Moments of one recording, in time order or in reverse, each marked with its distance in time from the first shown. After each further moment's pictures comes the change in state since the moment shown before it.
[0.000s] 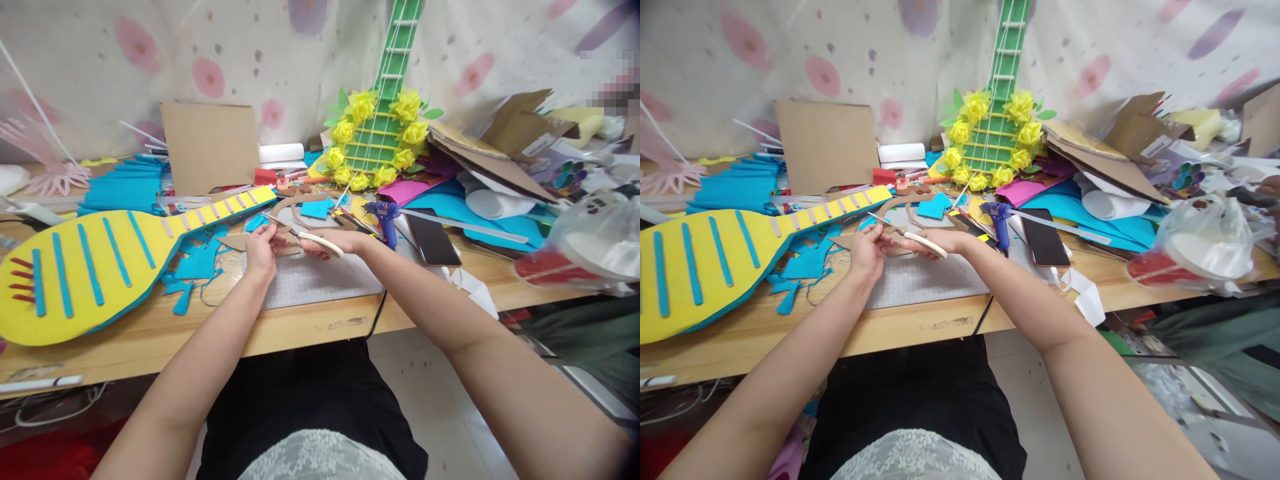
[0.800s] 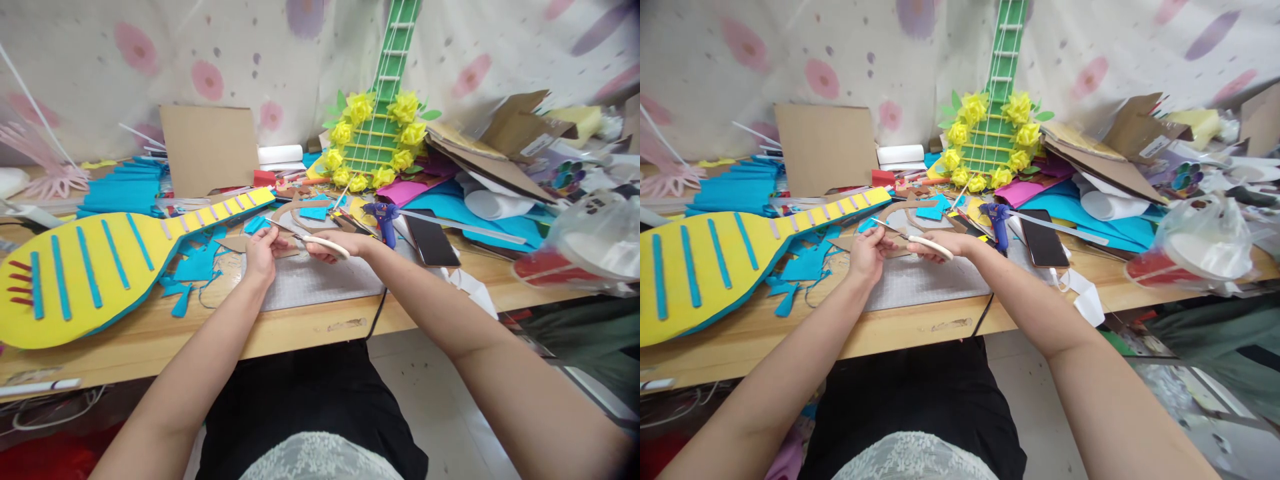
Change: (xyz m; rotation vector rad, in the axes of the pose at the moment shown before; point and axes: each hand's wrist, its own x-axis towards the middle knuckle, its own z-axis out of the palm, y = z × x) left_hand -0.005 0.001 -0.001 0.106 -0.033 -0.018; right_hand -0.014 0.002 0.000 0.042 0.045 0.021
